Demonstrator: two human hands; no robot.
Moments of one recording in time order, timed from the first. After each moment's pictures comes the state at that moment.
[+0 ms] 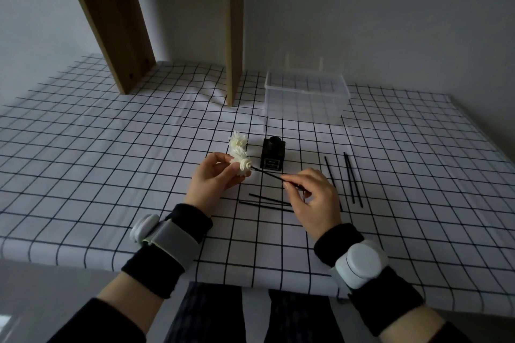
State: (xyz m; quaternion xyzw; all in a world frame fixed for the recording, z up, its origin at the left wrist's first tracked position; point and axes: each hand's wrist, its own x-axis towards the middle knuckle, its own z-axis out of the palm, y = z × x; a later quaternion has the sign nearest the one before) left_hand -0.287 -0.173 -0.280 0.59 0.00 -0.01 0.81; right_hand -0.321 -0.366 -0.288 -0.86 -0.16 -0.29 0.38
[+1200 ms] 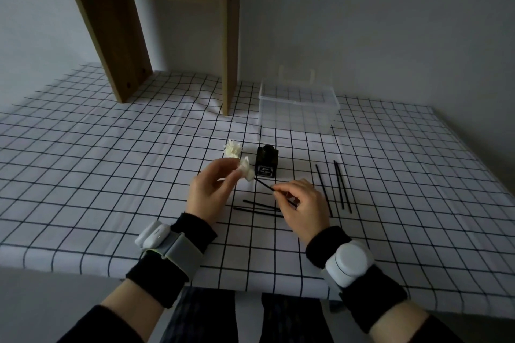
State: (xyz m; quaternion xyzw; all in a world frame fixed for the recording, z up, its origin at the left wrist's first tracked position) left_hand -0.298 -0.178 -0.283 0.71 -0.12 0.15 0.67; right_hand -0.326 -0.362 -0.284 -0.89 -0.13 -0.24 0.36
